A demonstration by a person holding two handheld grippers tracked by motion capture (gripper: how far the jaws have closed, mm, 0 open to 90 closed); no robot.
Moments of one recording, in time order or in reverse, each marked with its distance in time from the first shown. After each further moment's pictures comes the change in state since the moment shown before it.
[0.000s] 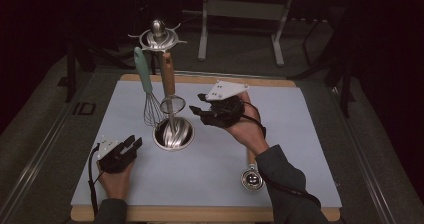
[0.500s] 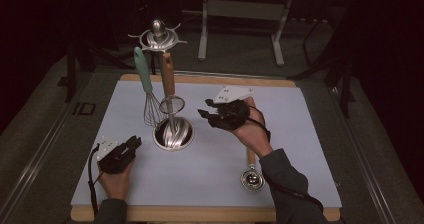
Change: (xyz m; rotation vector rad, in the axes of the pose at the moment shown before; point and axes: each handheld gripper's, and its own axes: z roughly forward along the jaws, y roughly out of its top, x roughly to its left) left arm -0.003 0.000 -0.002 -0.010 -0.018 0.008; right arm -0.011 -0.027 0.004 0.047 -0.008 0.045
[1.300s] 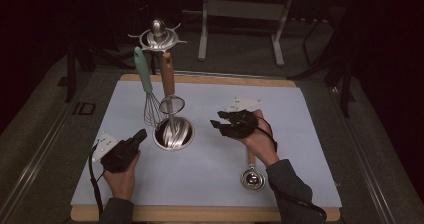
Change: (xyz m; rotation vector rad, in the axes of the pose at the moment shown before) left arm -0.033 0.042 -0.021 -0.181 -0.133 -0.009; right arm -0.015 -0.055 0.006 0.087 -0.009 0.113
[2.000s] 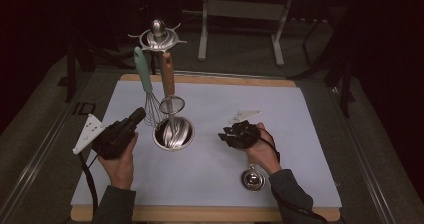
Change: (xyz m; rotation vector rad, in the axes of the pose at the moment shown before) left arm -0.022 0.070 -0.006 -0.193 -0.114 0.021; right arm -0.008 -0.051 0.021 0.148 0.017 0.066
